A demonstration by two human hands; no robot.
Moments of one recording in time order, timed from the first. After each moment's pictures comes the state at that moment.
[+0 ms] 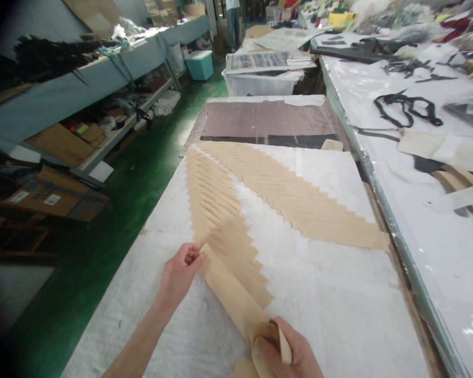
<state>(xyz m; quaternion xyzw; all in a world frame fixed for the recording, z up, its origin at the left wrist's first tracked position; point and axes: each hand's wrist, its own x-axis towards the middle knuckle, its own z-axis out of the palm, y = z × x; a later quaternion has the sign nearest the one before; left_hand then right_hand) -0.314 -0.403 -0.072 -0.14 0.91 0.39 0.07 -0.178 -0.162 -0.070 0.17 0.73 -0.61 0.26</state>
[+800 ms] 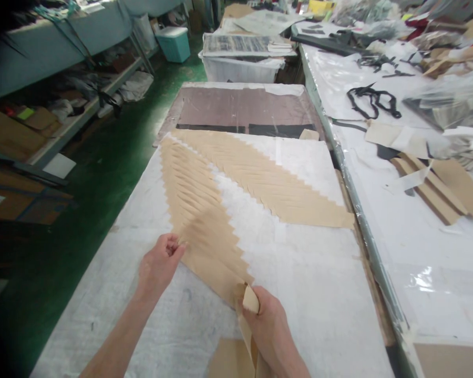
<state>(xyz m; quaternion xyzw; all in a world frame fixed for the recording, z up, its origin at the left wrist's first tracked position) -0.321 -0.402 -0.081 -0.13 0.96 0.24 0.08 -0.197 -0.164 -0.084 0.15 0.86 -0.43 0.23</state>
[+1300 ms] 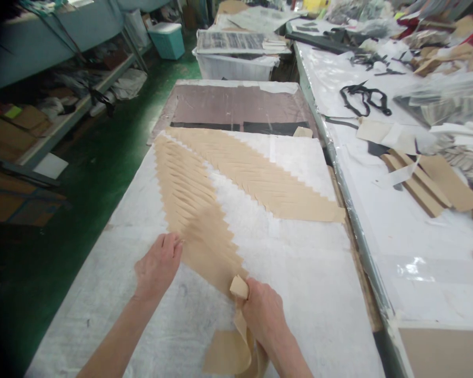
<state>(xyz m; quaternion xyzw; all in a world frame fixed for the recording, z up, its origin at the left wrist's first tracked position) -0.309 -0.382 -0.067 0.01 1.00 -0.04 0.02 -0.215 -0.162 -0.070 0.12 0.92 -0.22 0.30</state>
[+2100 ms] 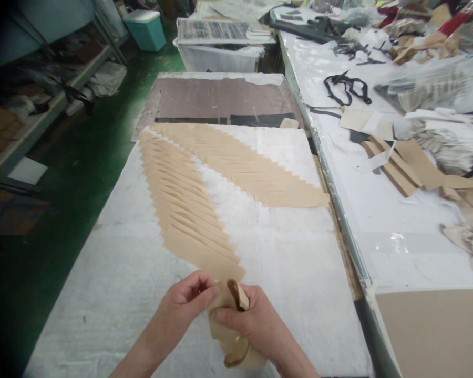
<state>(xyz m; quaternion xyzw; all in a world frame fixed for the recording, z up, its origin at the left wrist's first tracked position) -0.233 -0.329 -0.014 -0.02 0.72 0.58 0.37 -0.181 -0.164 -0.030 0.18 0.52 -0.78 0.32</state>
